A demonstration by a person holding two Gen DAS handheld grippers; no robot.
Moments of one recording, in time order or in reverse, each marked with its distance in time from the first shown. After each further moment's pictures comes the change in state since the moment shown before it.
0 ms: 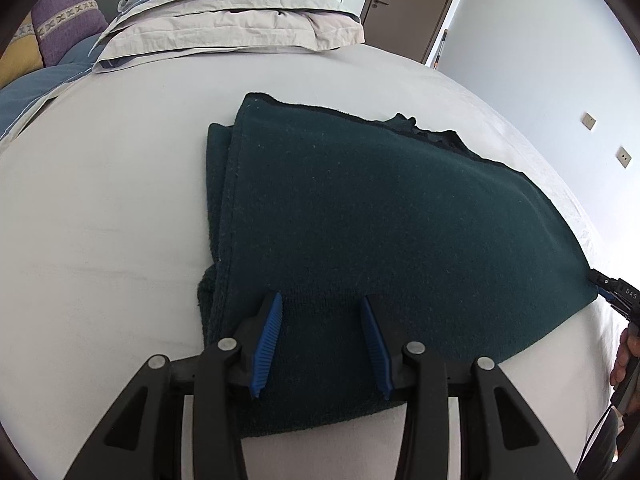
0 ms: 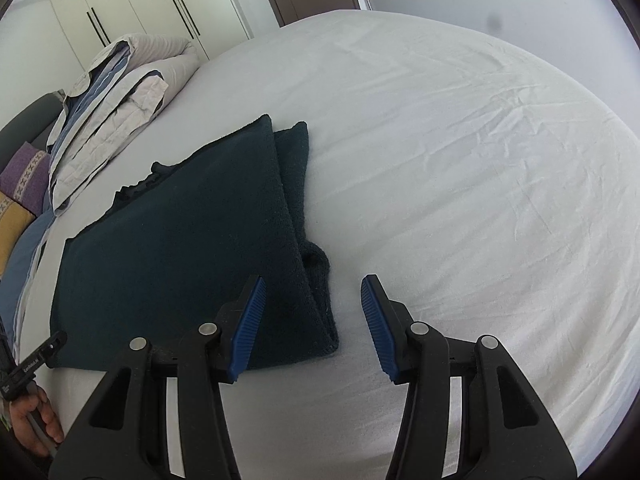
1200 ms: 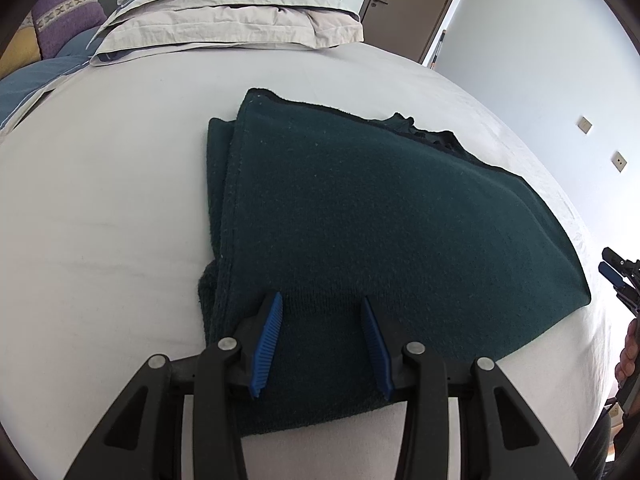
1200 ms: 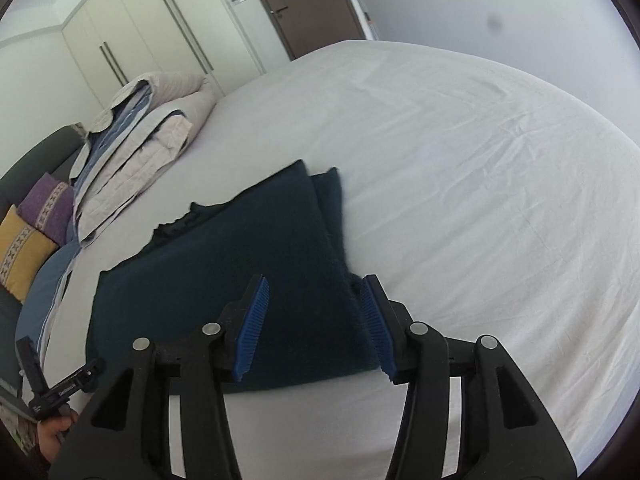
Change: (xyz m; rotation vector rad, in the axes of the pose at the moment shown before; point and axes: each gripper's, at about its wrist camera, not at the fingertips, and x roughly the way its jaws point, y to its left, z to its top) left arm 0.001 0.009 0.003 -0.016 0.014 -0.033; right arm -0.024 0.031 0.027 0.018 -0.082 0.149
